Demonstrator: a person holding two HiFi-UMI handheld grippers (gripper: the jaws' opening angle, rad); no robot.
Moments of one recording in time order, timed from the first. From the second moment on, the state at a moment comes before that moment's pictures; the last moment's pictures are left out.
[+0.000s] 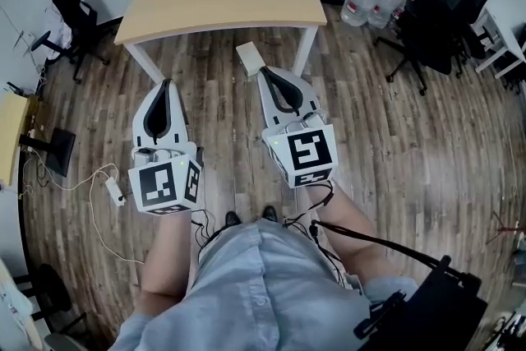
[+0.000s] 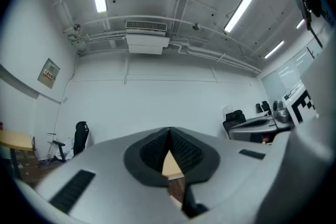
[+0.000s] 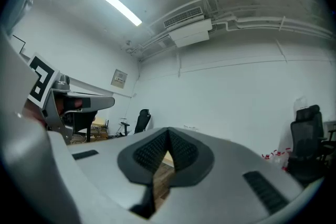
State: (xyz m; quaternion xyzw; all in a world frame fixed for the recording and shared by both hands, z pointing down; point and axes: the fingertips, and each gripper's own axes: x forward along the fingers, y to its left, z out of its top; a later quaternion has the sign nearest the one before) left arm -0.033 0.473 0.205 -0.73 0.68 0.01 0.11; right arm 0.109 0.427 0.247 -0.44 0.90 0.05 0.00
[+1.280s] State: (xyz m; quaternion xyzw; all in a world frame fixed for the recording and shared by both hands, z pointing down) left arm -0.145 0.161 0.220 -0.74 0.66 0.02 0.10; right arm -0.011 0.112 0.250 -0.45 0.89 0.05 0.00
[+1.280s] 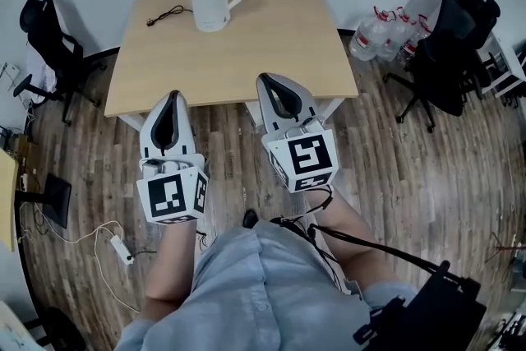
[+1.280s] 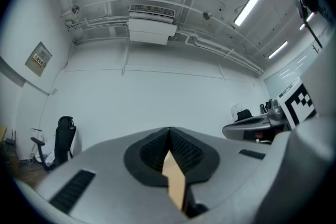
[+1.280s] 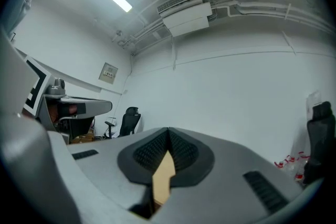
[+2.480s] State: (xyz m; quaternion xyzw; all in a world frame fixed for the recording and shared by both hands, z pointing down) left arm -0.168 -0.101 0.255 -0.72 0.70 -0.03 0.06; right arm -0.036 -0.164 0.285 -0.41 0.91 0.01 -0.03
